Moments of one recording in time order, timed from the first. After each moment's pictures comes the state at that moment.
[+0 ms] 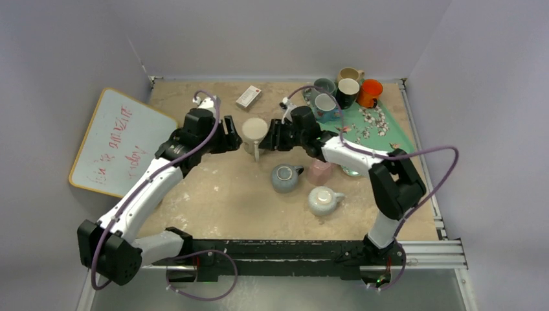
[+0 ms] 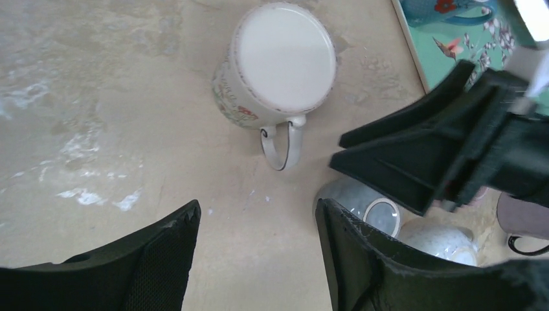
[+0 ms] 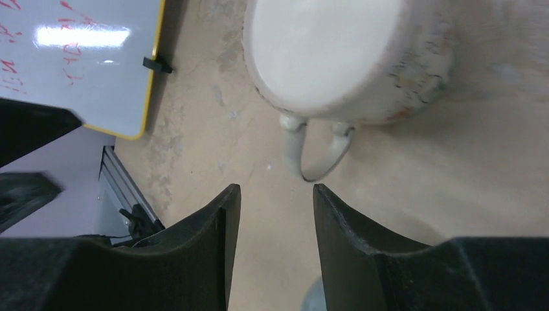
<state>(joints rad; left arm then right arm) -0.40 1.13 1.03 -0.51 -0.03 -0.49 0.64 1.80 1.19 0.04 -0.37 0.64</state>
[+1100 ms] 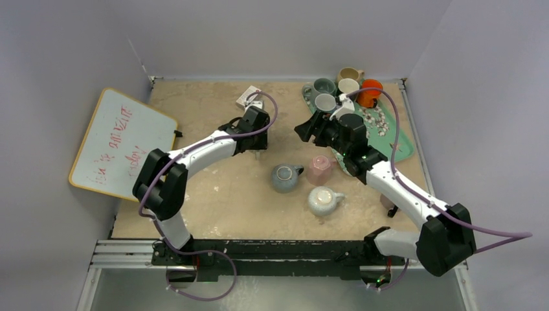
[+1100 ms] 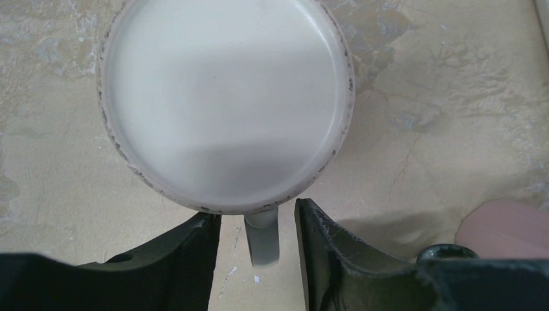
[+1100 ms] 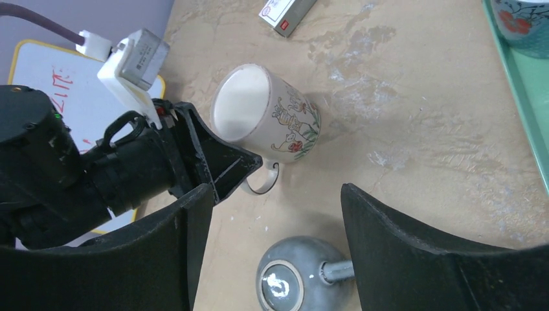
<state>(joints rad) -0.61 1.73 1.25 -0.37 -0.27 -0.49 0.47 1.23 0.86 0.06 -0.09 0.65</state>
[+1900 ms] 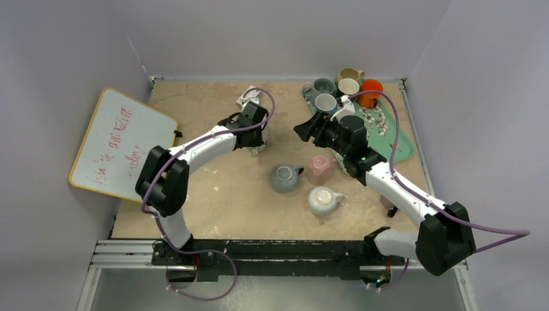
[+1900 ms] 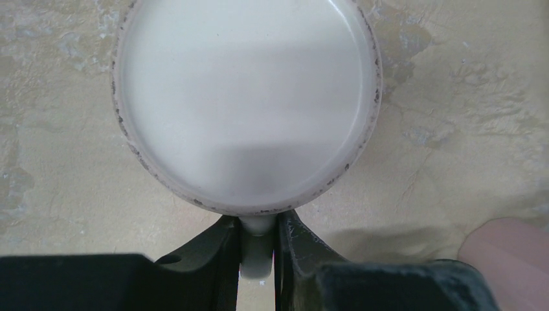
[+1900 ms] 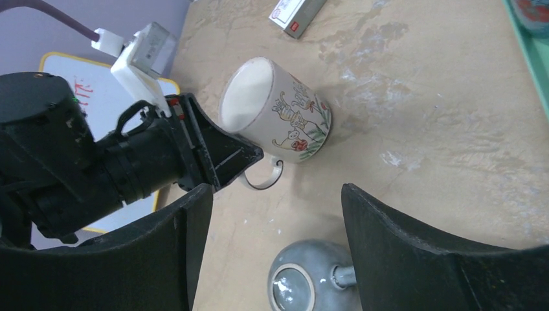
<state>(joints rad) -0.60 1.80 1.33 -0.45 -0.31 -0.52 0.46 1.23 0.82 0.11 -0.10 0.70</state>
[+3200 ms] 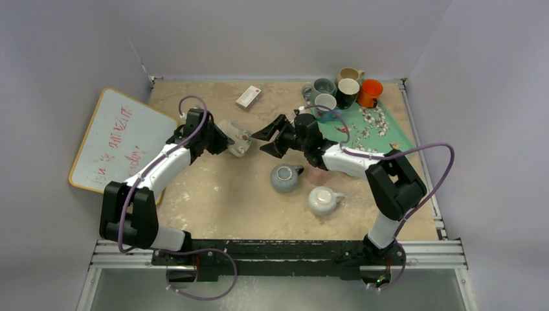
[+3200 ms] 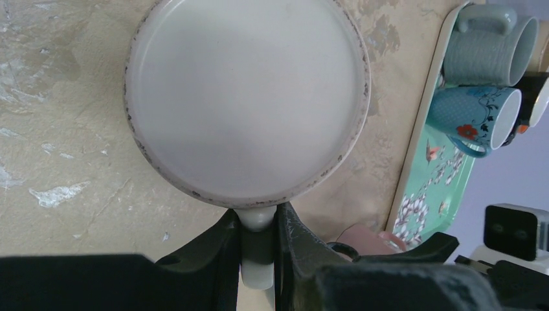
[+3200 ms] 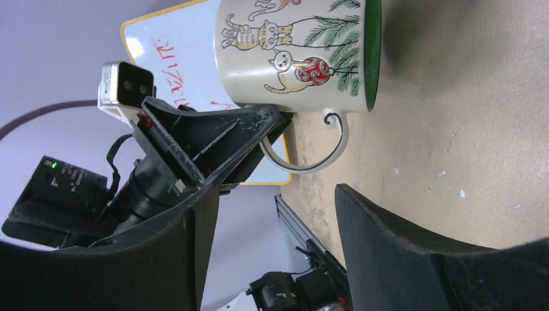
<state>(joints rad) -0.23 1.42 0.94 -0.30 0.09 -0.97 0.64 1.73 1.02 0.32 -0.34 1.36</state>
